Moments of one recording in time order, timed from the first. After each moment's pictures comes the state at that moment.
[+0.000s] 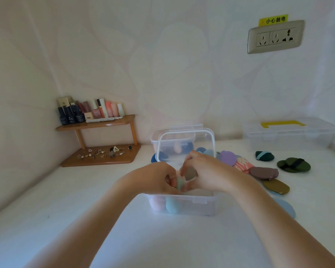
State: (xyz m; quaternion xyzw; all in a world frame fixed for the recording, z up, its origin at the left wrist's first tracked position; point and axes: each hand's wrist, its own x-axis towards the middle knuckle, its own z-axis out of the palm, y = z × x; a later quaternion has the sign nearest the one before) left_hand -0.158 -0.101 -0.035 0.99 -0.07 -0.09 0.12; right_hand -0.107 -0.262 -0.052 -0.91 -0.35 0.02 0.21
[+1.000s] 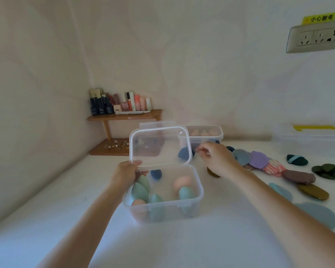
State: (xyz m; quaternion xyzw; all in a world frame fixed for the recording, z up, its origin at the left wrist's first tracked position) left_hand -0.205 0.002 -0.059 0.71 0.30 0.16 0.62; right_hand -0.068 -0.200 -0.076 -0.89 -0.28 -0.11 0.33
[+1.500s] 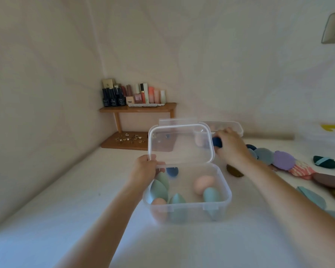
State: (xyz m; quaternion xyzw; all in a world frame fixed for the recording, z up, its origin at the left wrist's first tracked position) left_hand -0.197 0.010 -0.064 0.73 0.28 0.17 0.60; right_hand -0.044 -0.170 -0.068 -0.92 -0.25 -0.14 0.28
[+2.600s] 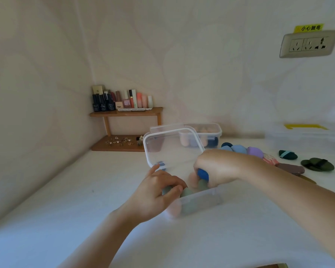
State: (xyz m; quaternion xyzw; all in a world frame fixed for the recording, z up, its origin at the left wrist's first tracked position) left_hand -0.259 -0.028 -0.077 0.93 -0.18 0.21 0.24; right_hand -0.162 -0.194 -0.016 -0.90 -0.41 0.08 -0.10
